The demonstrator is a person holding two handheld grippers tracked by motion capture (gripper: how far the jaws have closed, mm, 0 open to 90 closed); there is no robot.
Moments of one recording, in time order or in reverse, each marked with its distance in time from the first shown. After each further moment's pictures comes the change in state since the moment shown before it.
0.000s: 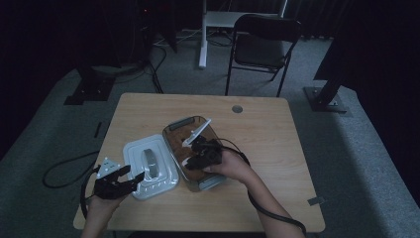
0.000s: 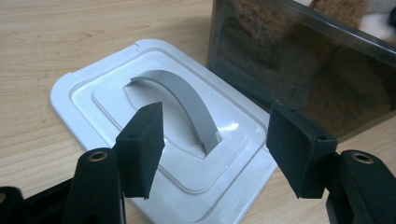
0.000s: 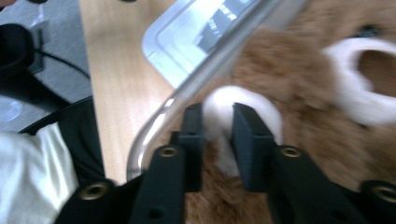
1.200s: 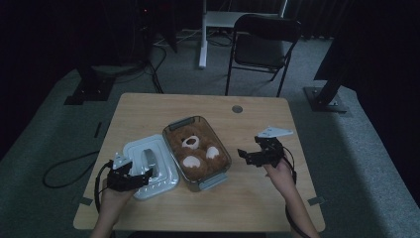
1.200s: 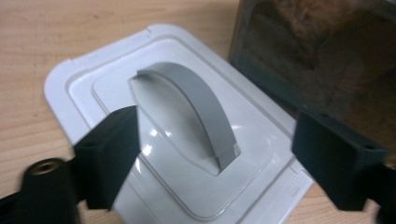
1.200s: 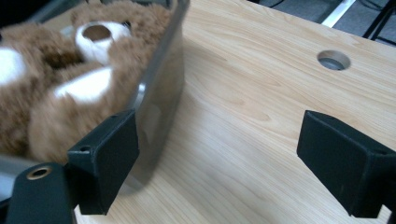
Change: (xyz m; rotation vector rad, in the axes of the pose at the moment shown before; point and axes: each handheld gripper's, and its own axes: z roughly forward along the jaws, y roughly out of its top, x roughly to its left) left arm -0.002 0.004 0.042 0.065 0.097 -0.051; right arm -0.055 -0.143 -0.077 -0.388 -0.440 0.313
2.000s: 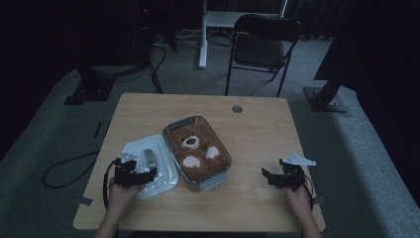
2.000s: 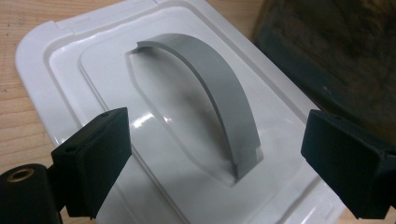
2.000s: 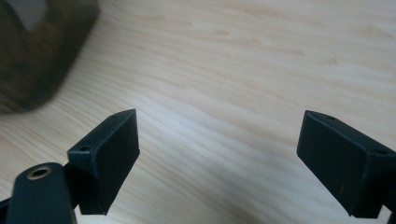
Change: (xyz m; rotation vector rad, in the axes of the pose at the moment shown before) left arm 0.005 -0.003 0.035 0.066 0.004 -0.073; right arm -0.042 -0.117 -0.014 -0.007 -0.166 0.131
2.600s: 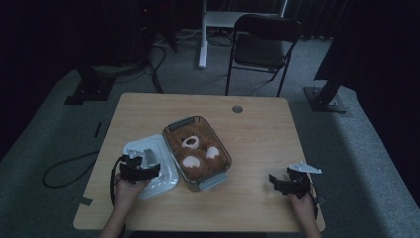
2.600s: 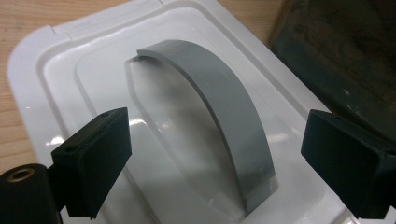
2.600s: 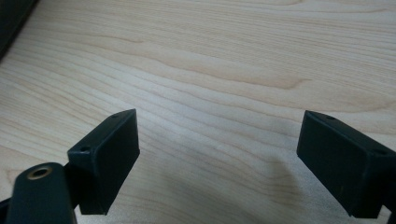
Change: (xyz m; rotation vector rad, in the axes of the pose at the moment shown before) left arm -0.007 0.008 0.022 0.031 0.083 0.006; right arm -0.020 -0.036 0.001 0.038 -0.063 0.086
